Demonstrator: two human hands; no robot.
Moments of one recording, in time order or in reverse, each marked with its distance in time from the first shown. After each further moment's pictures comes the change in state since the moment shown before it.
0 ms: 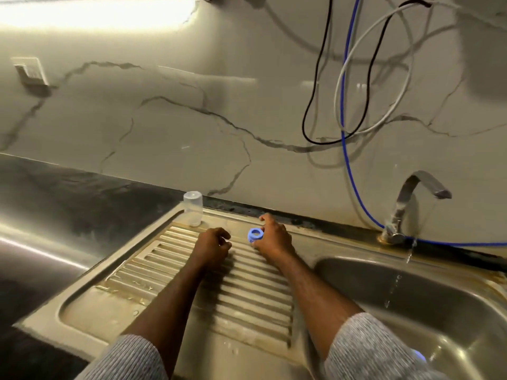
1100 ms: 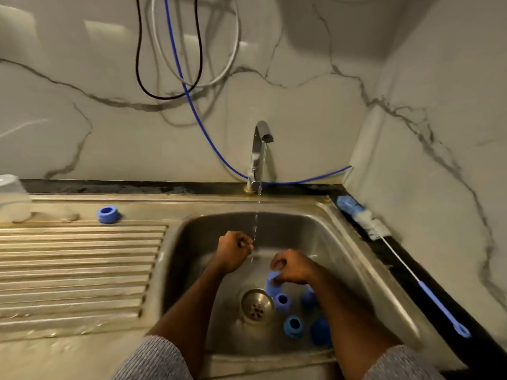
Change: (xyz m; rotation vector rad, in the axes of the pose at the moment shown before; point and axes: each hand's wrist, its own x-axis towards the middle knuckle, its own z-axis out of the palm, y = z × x) left_hand -0.105 0.189 0.265 -0.220 -0.496 0.242; right_hand -0.182 0.304 -0.160 -0.126 -0.301 0.392
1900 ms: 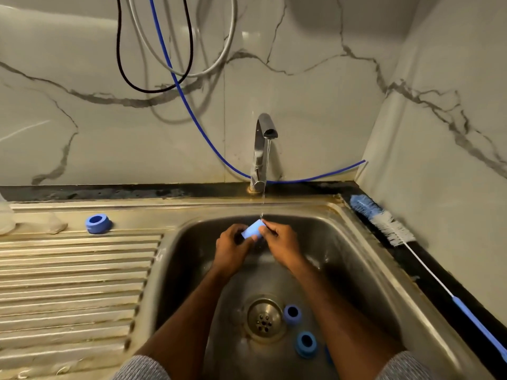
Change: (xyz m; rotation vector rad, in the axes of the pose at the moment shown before) left_hand 0.032 -0.020 0.011 -0.284 0.168 0.015; right_hand 0.061 -0.053 0.001 0.575 0.510 -0.161
